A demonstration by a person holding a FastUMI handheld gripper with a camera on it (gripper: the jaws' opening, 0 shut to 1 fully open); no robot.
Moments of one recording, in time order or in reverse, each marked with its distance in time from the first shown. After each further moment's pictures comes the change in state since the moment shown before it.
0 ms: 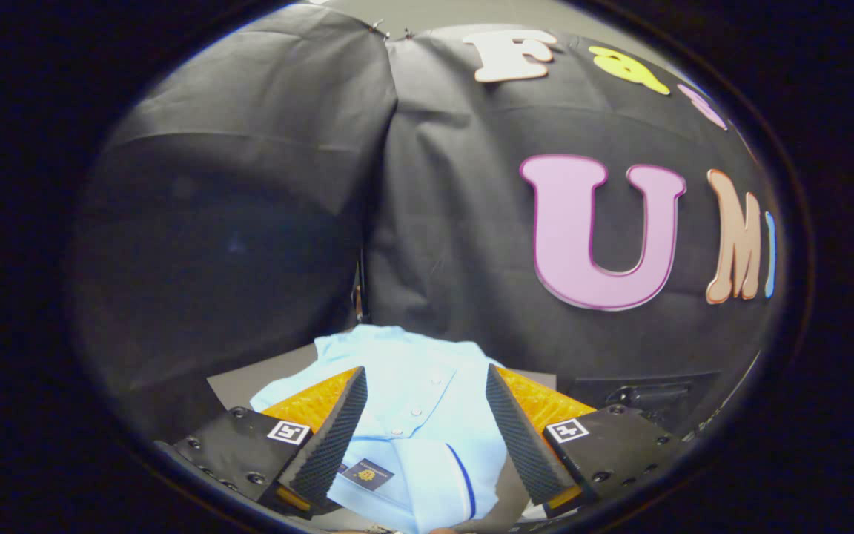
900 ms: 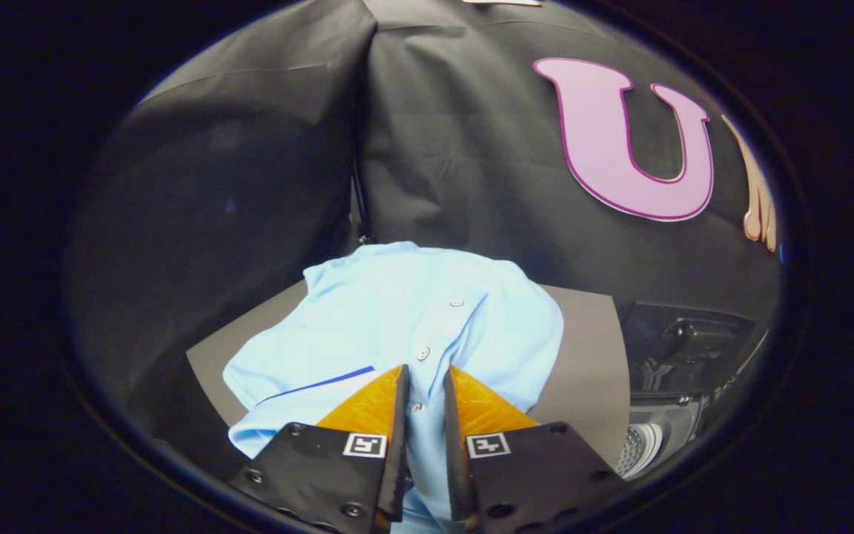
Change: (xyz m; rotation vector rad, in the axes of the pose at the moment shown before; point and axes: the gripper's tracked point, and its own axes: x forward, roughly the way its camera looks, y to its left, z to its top) arm 0.029 0.020 -0.063 0.086 0.248 0.010
